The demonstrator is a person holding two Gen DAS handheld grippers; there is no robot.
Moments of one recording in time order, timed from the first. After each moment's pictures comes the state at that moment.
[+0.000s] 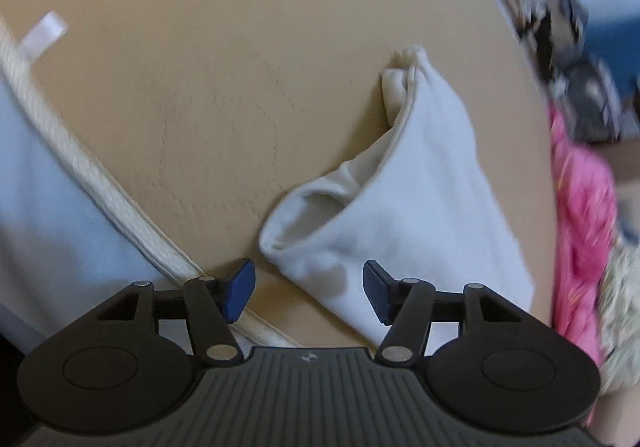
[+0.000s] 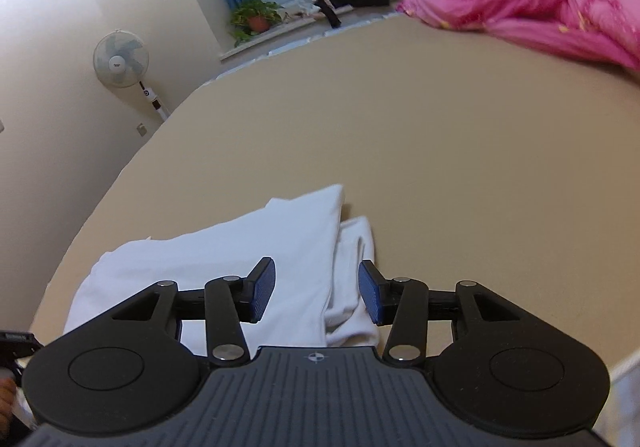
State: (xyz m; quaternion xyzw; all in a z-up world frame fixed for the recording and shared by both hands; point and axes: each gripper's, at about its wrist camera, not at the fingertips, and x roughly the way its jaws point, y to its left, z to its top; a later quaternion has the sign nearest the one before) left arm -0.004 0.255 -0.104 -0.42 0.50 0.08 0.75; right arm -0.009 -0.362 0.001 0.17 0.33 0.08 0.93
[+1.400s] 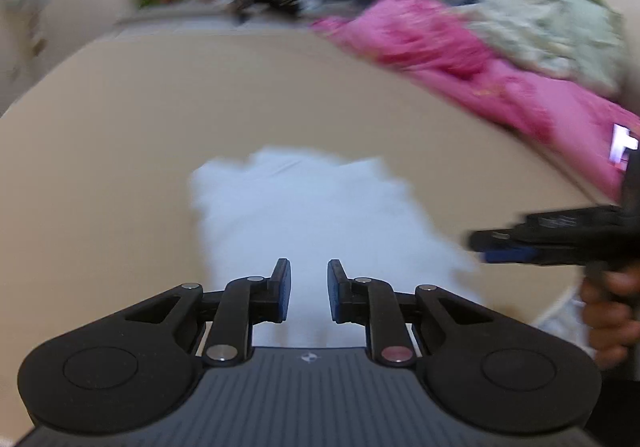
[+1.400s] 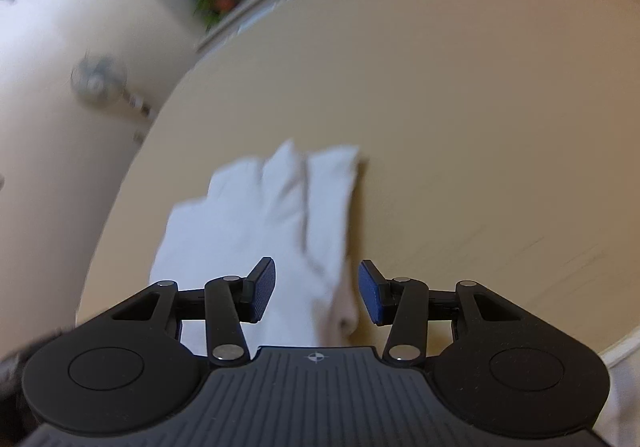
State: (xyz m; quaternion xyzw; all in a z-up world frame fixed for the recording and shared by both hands) left arm 0.037 -0.063 -0.018 -0.01 0.38 -0.14 0.91; right arm 0.029 -0.402 -0.046 0.26 0.40 0.09 0.87
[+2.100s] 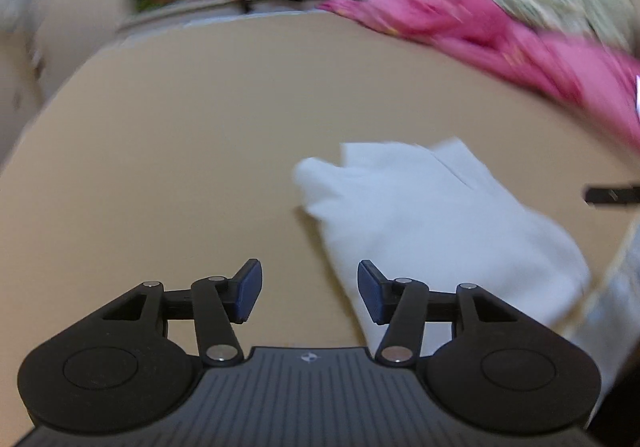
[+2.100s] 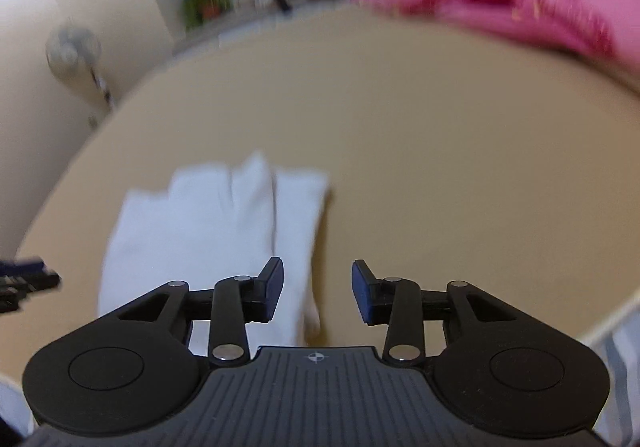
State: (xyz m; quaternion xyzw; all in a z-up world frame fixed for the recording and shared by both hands) left arm 0.085 0.030 -0.018 0.04 0.38 -0.15 0.91; right arm -0.005 -0.370 -0.025 0.15 0.33 0.01 0.93
